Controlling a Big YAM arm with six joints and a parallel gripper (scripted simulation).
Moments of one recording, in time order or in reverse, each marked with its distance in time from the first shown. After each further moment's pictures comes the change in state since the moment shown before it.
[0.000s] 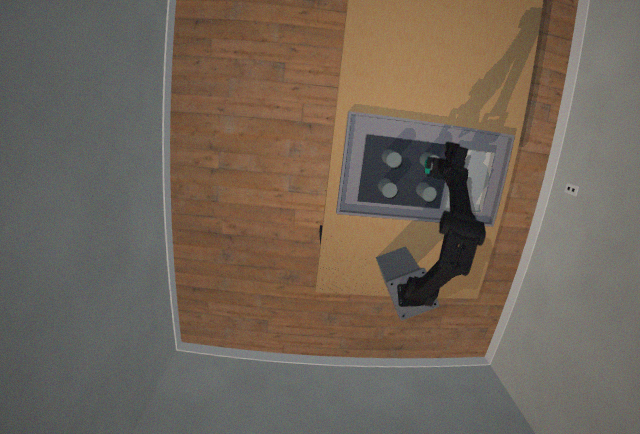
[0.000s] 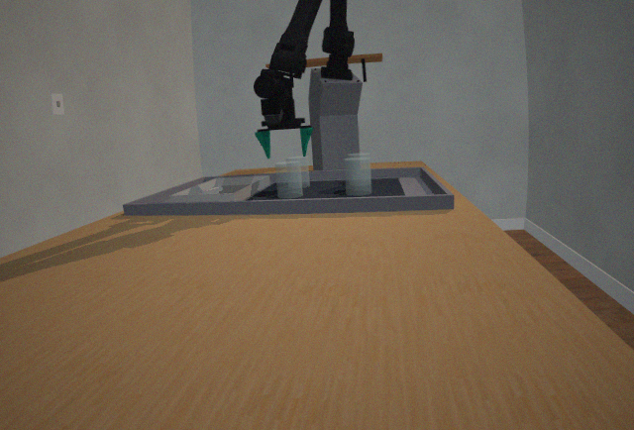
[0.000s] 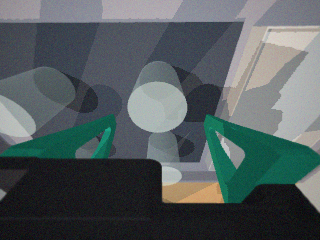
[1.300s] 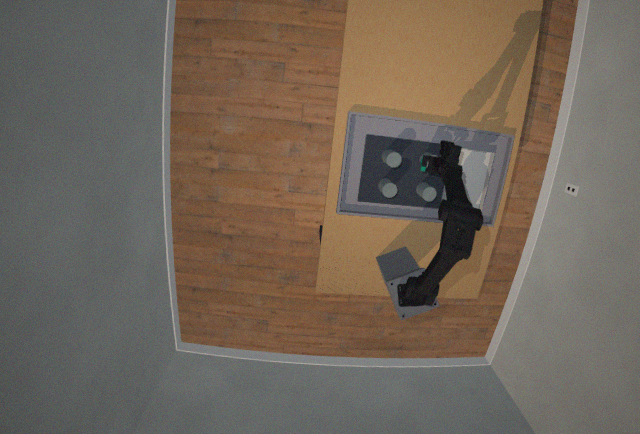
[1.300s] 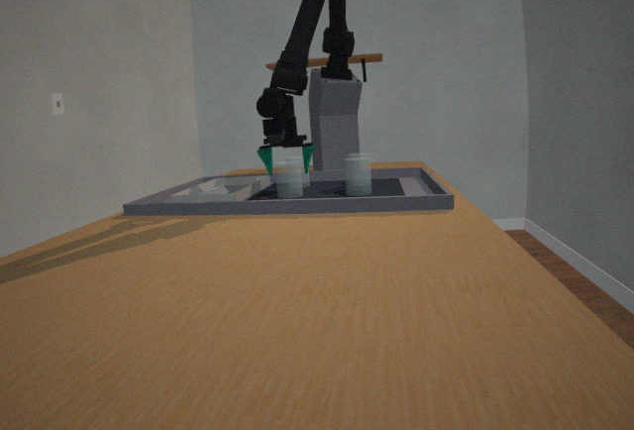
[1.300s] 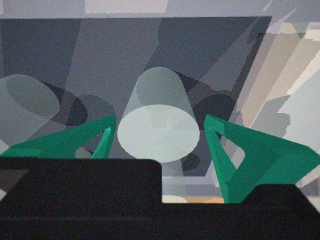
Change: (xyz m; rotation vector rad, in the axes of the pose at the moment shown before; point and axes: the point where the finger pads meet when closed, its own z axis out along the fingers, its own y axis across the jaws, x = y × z) arm 0.001 0.002 0.046 -0.001 0.015 0.004
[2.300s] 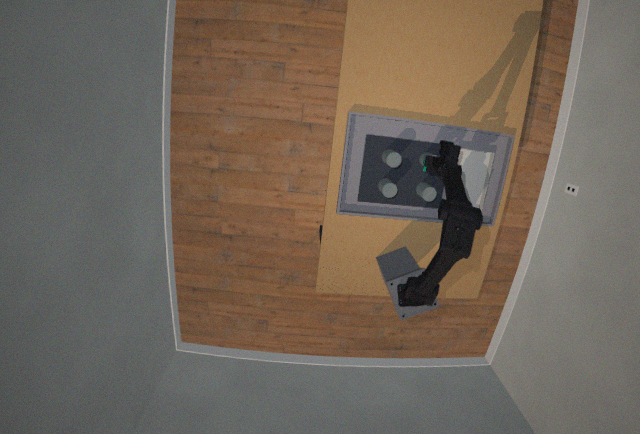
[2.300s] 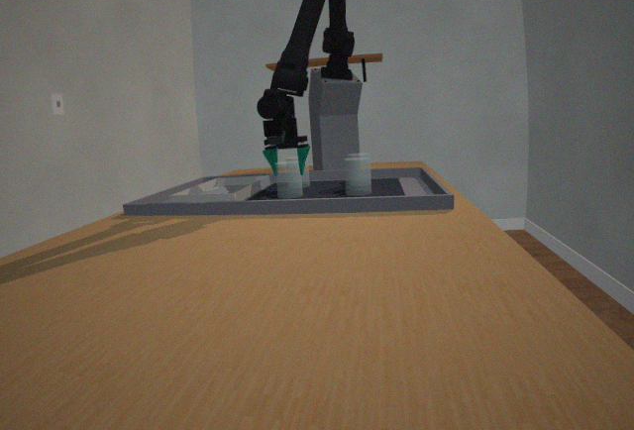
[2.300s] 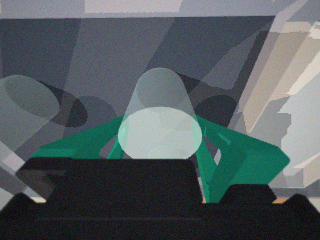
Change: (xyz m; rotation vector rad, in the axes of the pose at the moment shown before) arm 0.000 0.001 0.003 0.000 0.001 0.001
